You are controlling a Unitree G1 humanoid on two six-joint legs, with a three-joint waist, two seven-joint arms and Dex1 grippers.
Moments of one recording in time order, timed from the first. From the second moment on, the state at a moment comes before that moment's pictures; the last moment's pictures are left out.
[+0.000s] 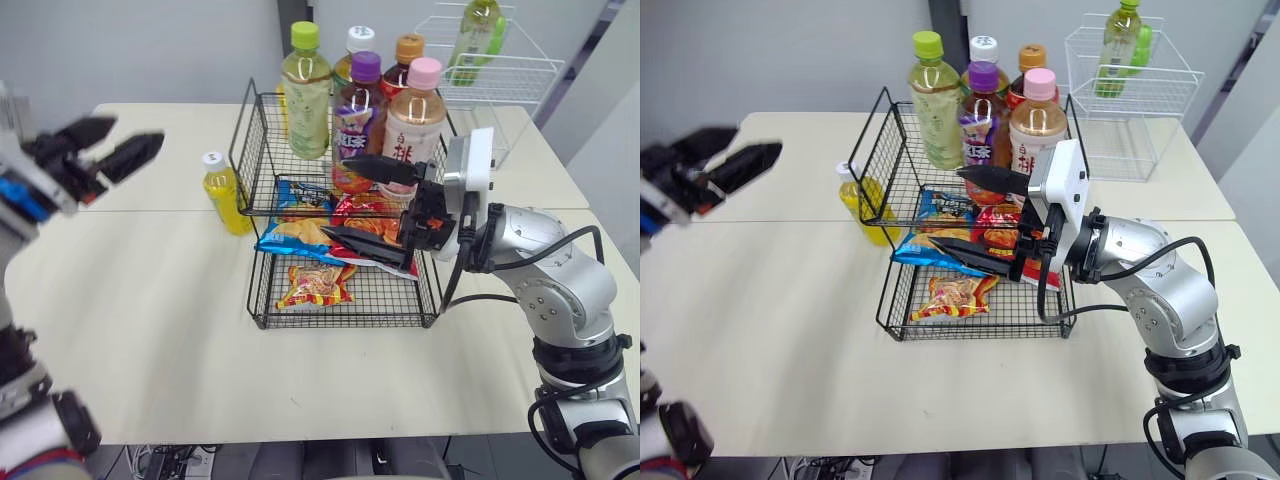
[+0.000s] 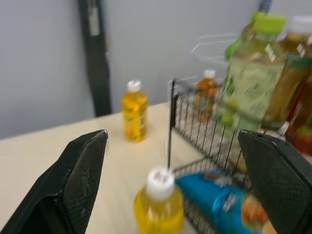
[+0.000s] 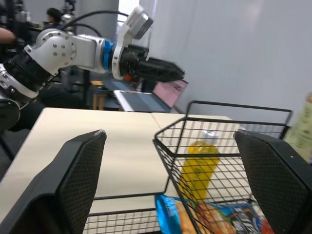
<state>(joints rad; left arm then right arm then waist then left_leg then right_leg) -0.32 0.82 0.74 -0.23 -0.65 0.88 -0.76 -0.69 -0.45 0.12 -0.44 0.65 0.55 0.79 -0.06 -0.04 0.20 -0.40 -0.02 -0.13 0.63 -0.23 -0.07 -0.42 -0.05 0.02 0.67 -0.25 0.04</state>
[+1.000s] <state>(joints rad) -0.54 0.60 0.31 -0.08 -0.50 0.62 -0.42 -0.67 -0.44 0.11 -0.43 0.51 0.50 0.73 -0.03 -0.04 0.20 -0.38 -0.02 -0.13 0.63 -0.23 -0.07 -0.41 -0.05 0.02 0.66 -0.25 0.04</state>
